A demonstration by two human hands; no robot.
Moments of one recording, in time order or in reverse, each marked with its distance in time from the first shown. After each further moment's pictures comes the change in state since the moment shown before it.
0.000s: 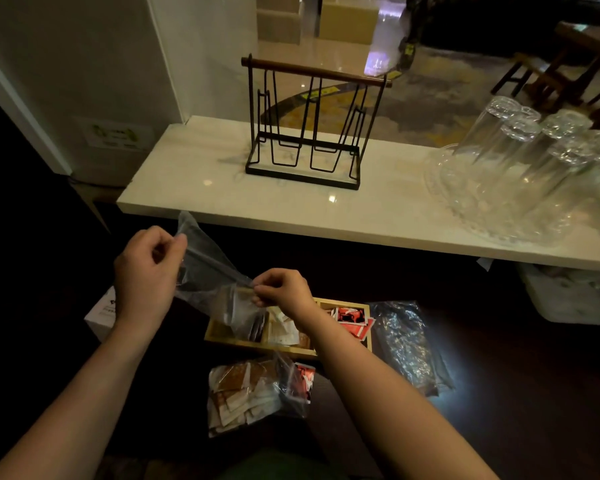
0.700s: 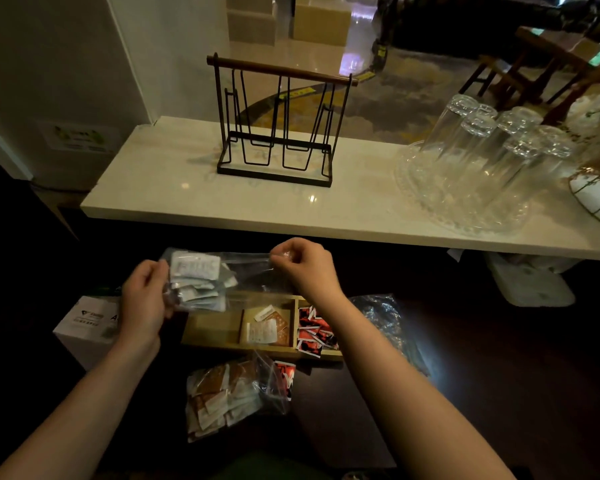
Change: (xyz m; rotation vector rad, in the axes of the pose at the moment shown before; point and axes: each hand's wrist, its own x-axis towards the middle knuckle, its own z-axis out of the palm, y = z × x) left_hand -0.026 -0.023 0.039 -0.441 -0.100 -0.475; right_hand -0.040 -0.052 -0.058 -0.311 0.280 -0.166
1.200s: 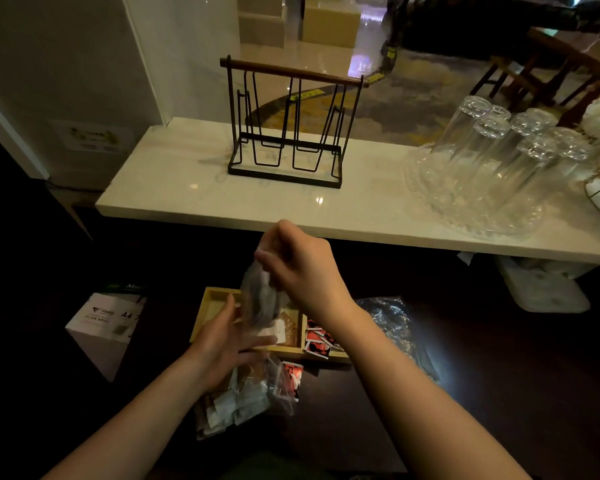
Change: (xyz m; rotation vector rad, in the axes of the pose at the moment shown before) left_hand -0.054 -0.024 0.042 -0.237 -0.528 -0.604; right_hand -0.032 -0.057 -0.006 -0.084 -0.033 -0.399
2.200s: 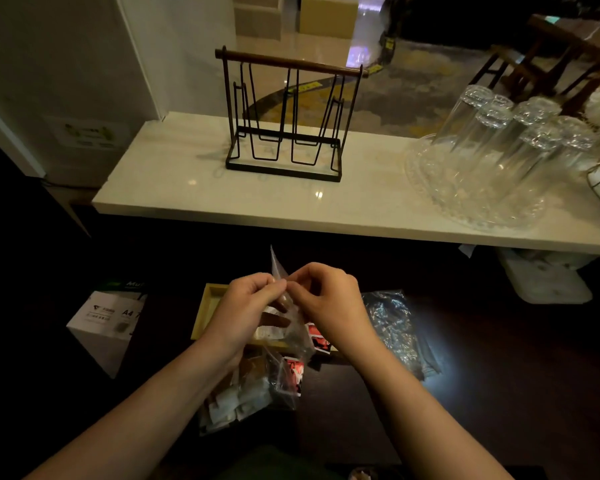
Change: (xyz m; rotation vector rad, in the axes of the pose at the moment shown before) left_hand -0.042 0.045 0.055 0.319 -0.034 0.458; right_hand -0.042 0.020 0.000 -0.049 0.037 0.385
